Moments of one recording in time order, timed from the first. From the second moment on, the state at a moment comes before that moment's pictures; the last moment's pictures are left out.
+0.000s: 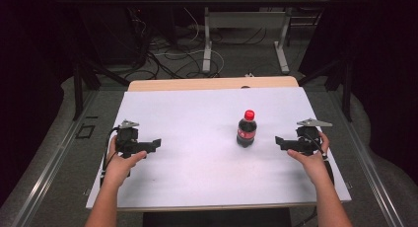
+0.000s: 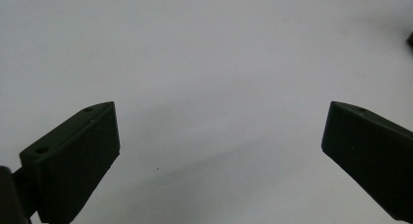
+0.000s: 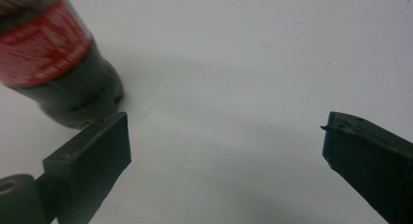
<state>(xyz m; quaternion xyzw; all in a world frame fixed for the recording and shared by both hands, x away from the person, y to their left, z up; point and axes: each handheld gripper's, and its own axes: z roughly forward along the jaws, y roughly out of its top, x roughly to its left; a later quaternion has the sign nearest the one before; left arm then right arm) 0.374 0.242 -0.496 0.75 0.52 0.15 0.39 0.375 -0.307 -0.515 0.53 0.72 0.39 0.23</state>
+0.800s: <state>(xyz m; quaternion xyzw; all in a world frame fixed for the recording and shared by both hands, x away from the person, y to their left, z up) 0.356 0.226 -0.467 0.76 0.48 0.16 0.41 0.390 -0.229 -0.481 0.39 0.79 0.43 0.20</state>
